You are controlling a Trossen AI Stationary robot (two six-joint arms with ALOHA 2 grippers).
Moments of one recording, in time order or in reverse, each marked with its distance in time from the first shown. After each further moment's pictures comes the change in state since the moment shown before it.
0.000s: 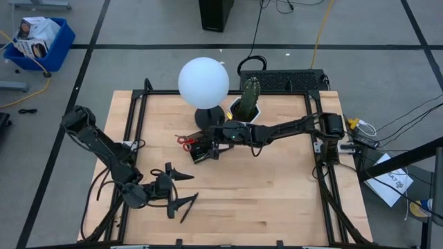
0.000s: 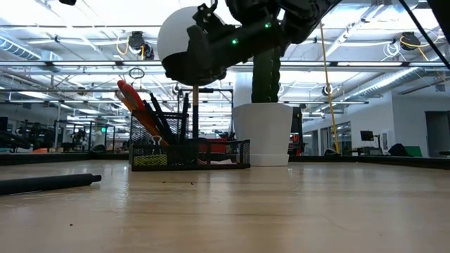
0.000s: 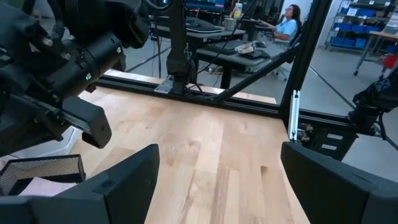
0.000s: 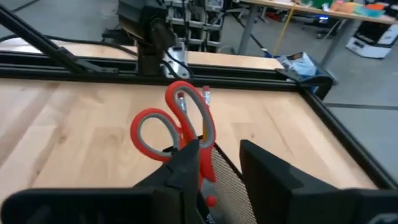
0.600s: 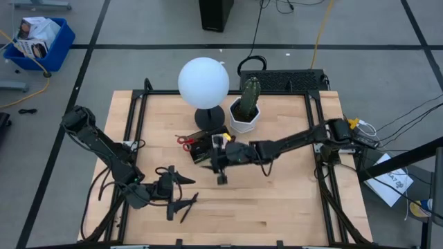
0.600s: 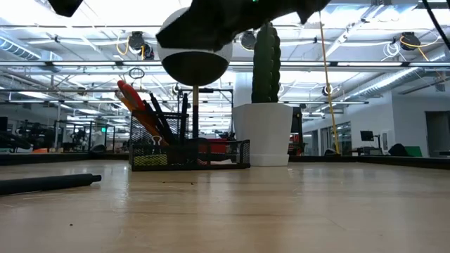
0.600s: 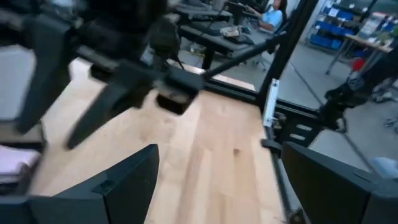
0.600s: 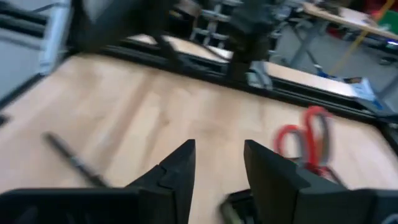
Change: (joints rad) left arm 0.015 0.000 0.000 -0.071 0.120 -0.181; right arm 0.210 -0.065 0.000 -0.112 -0.017 -0.074
